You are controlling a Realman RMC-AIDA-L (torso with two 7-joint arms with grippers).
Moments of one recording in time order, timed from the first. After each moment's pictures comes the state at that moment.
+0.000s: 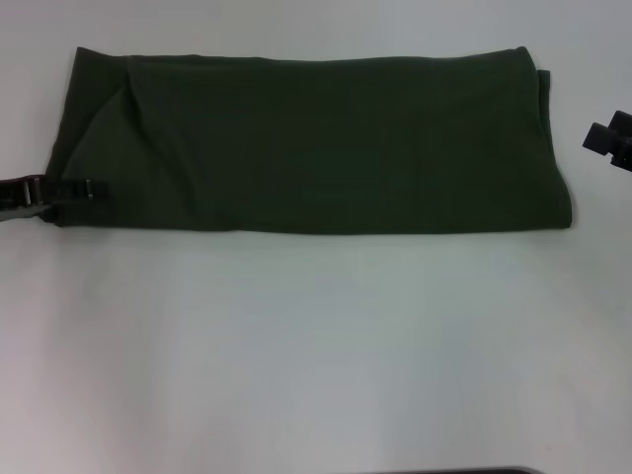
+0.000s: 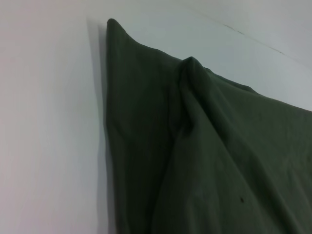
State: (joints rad) left arm -0.48 -2.01 -2.49 -0.78 -0.80 1.37 -2.28; right arm 0.25 2.04 -0.45 -0.69 -1.85 -1.64 1.58
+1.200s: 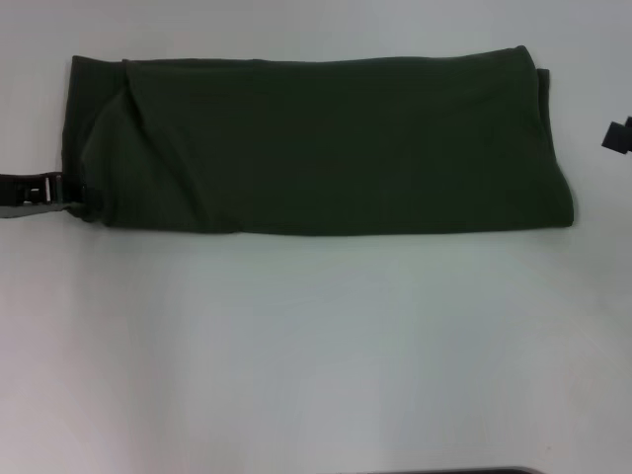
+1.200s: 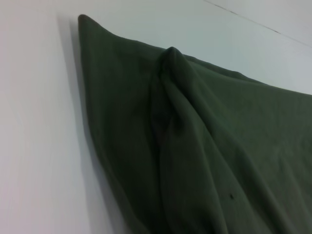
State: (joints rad) left arm -0.50 -2.04 -2.43 -0.87 -0.75 1.41 -2.37; right arm 0.27 1.98 -0.42 -0.70 -1.92 -1.69 1.73
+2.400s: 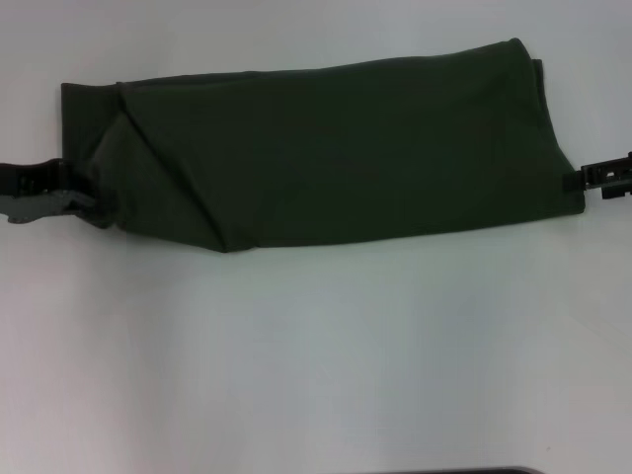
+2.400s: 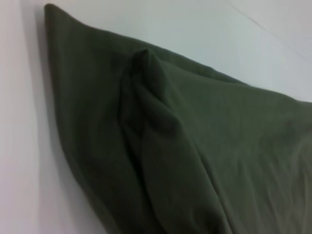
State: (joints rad) left arm -0.55 -2.00 -2.46 -0.86 -0.75 1.57 -2.54; right arm 0.57 1.92 -0.57 -0.78 -2.53 -1.55 2.32
